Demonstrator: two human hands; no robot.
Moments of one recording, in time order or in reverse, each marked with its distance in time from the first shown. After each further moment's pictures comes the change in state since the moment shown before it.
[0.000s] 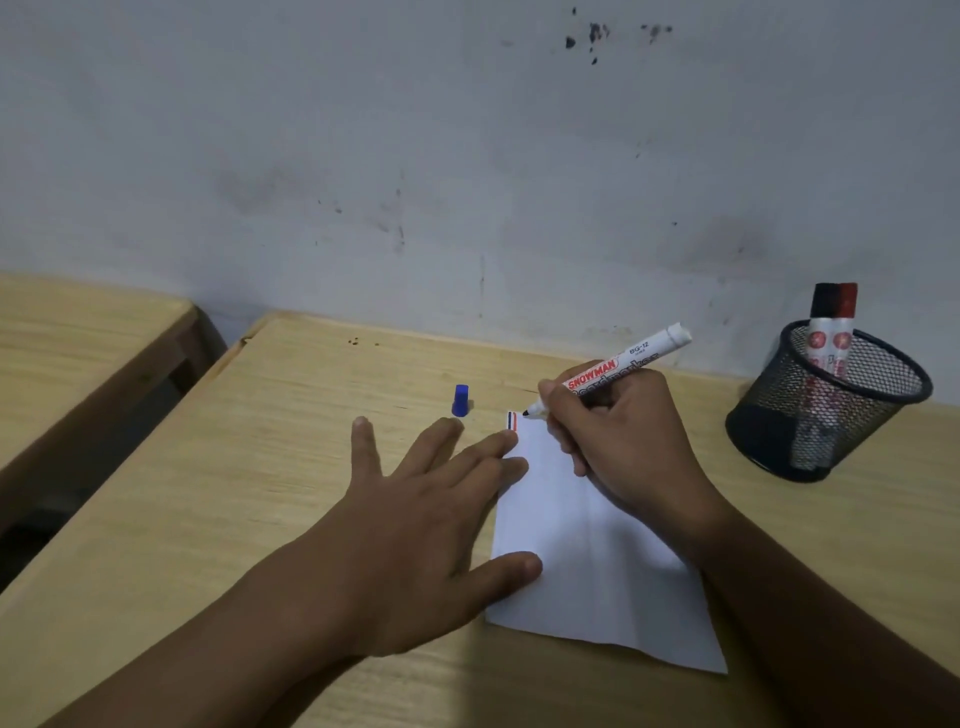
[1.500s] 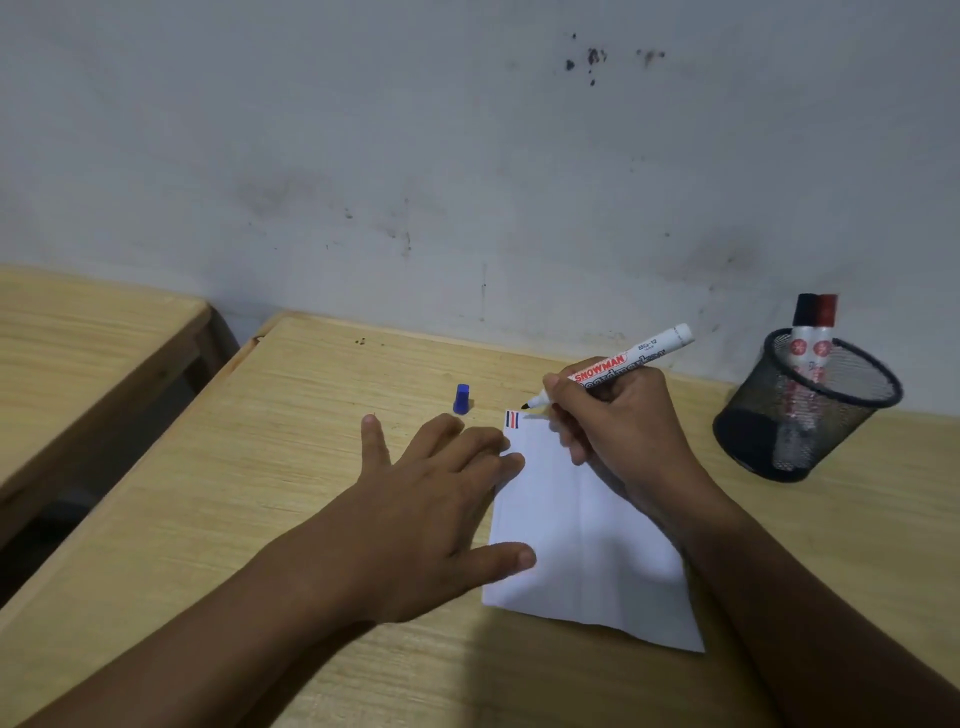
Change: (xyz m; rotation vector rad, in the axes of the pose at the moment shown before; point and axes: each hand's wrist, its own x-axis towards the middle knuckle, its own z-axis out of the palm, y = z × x) left_hand 0.001 0.002 -0.010 -0.036 -0.001 0.033; right_hand 0.002 -0.010 -0.006 0.179 0.009 0.053
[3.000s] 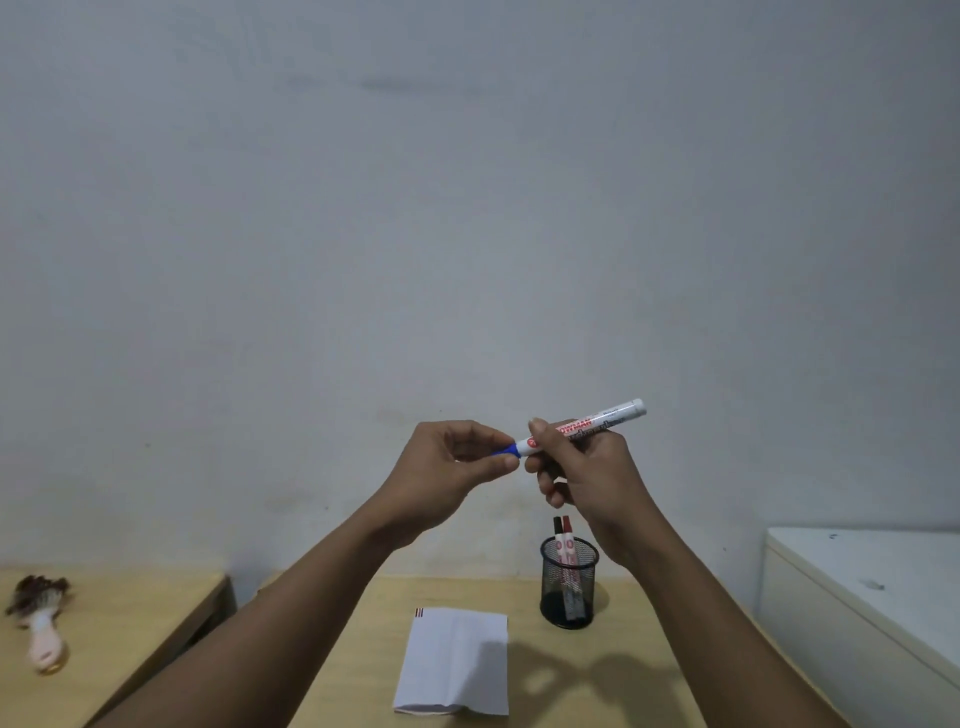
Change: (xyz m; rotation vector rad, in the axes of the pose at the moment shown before) left_hand -0.072 0.182 -0.211 -0.950 0.633 0.253; right_hand -0.173 -0.259 -0.111 0.167 0.086 -0.369
